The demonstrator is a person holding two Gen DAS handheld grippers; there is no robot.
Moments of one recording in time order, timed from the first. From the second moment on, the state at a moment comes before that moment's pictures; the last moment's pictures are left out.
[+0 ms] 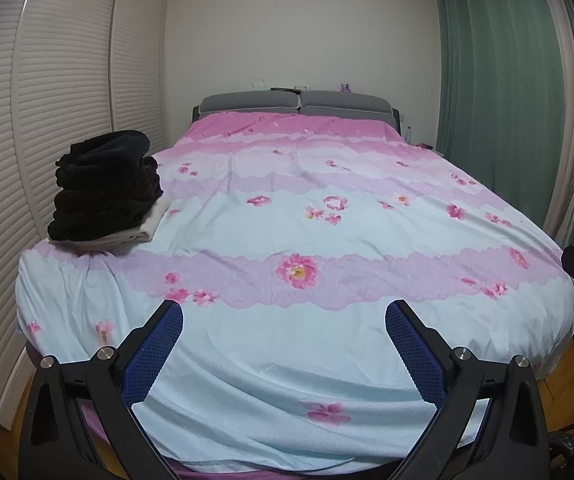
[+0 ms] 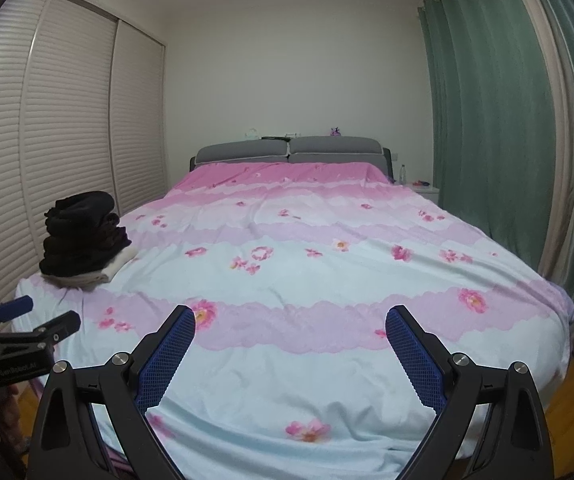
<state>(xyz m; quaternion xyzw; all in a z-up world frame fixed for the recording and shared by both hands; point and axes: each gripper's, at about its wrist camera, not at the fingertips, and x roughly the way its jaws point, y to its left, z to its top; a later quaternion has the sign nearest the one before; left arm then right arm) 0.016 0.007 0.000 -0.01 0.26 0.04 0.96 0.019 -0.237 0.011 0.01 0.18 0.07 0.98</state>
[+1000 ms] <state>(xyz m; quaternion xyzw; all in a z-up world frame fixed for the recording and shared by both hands) 0.018 0.004 -0.006 -0.01 0.27 0.04 0.96 0.023 -0.234 0.007 0.01 0.19 0.07 0.98</state>
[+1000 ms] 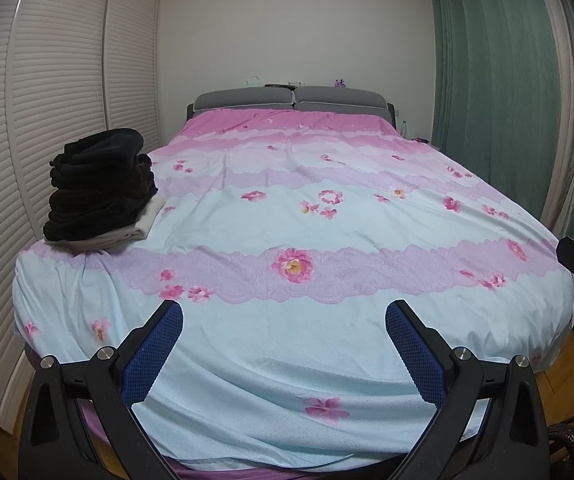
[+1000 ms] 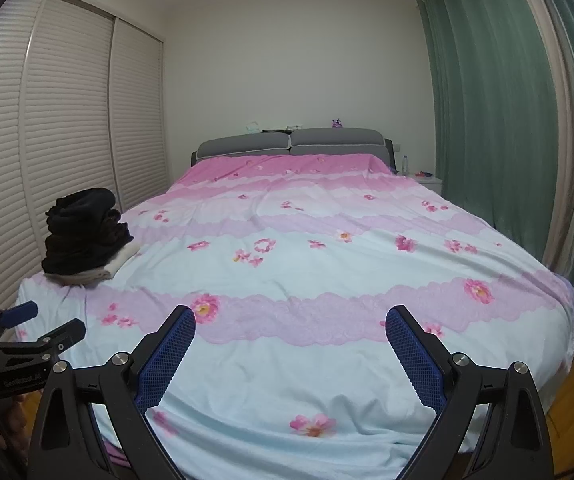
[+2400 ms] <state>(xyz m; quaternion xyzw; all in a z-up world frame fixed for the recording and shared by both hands) 0.019 0.002 -0.012 0.02 0.28 0.04 0.96 0.021 -0.232 0.003 0.01 0.19 0.07 0.98</state>
